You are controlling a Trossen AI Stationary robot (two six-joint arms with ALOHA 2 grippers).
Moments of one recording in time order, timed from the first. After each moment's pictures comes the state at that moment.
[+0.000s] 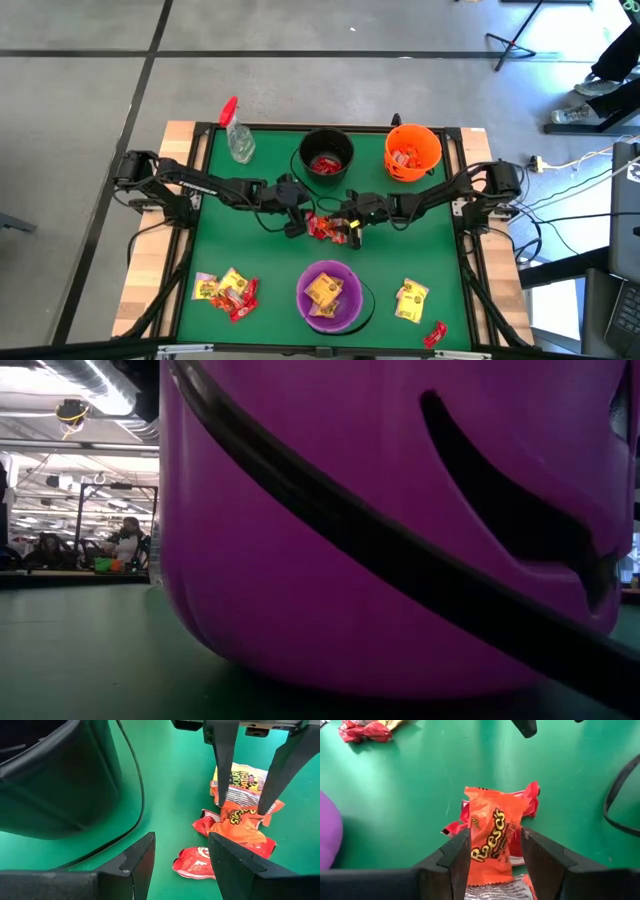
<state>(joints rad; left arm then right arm) 0.00 1.54 0.83 -0.05 -0.27 -0.21 0.03 1.75 0.69 0.53 -0.05 0.07</state>
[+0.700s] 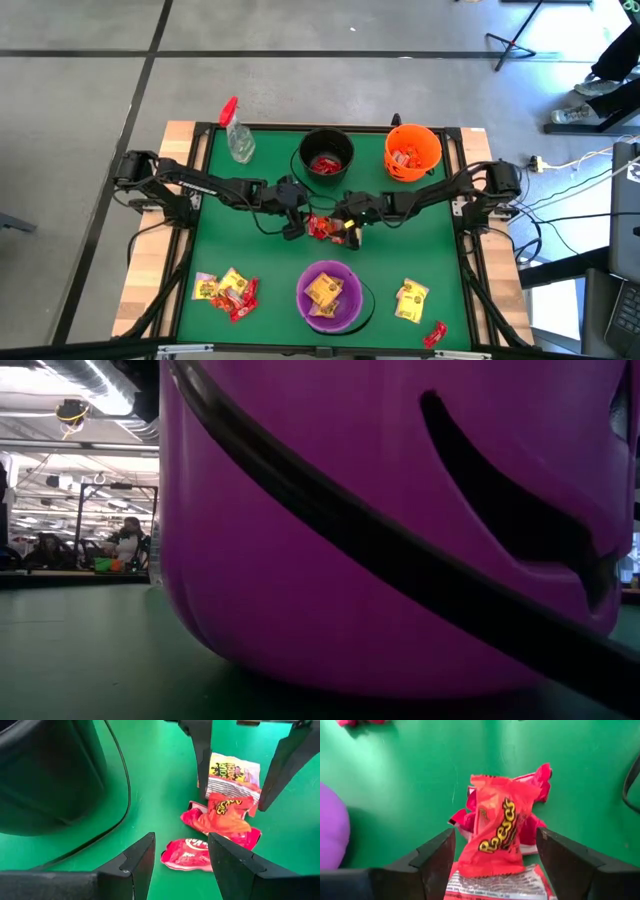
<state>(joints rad) 0.00 1.54 0.83 -0.07 -0.21 -0.21 0.03 1.75 0.81 0.26 -0.09 0.10</state>
